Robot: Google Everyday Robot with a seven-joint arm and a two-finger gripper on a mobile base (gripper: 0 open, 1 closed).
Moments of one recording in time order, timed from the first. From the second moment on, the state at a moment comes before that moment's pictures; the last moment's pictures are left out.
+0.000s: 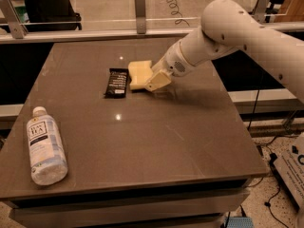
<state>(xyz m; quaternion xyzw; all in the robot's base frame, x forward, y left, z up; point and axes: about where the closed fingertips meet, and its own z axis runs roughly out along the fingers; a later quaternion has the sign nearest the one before) 0.635 -0.008 0.831 -0.56 0.74 0.21 0.31</state>
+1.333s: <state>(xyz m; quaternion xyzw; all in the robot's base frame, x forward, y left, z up) 0.617 -0.068 0.870 -0.54 0.74 0.18 0.36</state>
